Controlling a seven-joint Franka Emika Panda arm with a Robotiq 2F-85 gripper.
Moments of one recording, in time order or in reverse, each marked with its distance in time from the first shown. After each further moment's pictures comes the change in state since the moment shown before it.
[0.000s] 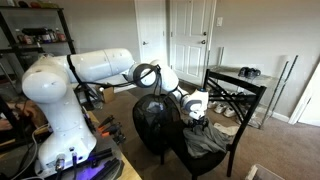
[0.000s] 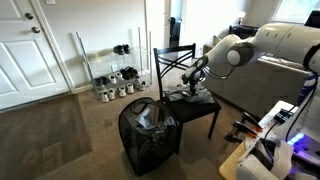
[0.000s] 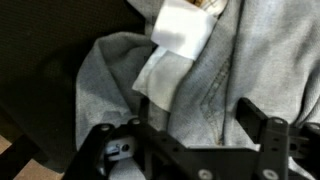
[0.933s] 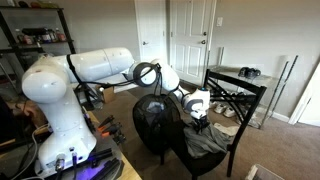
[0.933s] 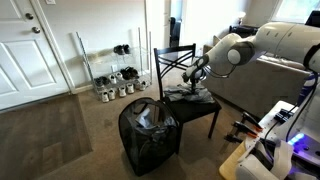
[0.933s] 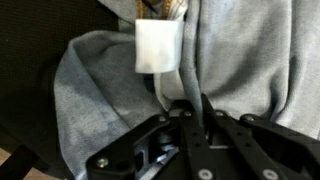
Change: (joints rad) arm -0.002 -0.018 -0.022 -0.014 0.002 0.030 0.078
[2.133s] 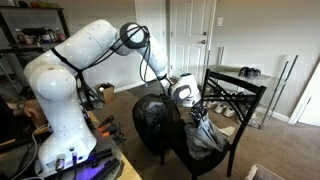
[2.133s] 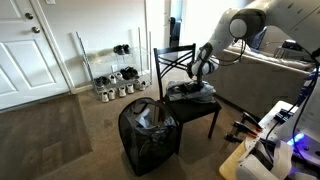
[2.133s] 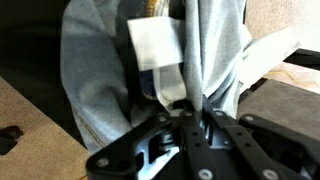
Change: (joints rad) arm 0.273 -0.418 -0.201 -0.719 -0.036 0.469 0.009
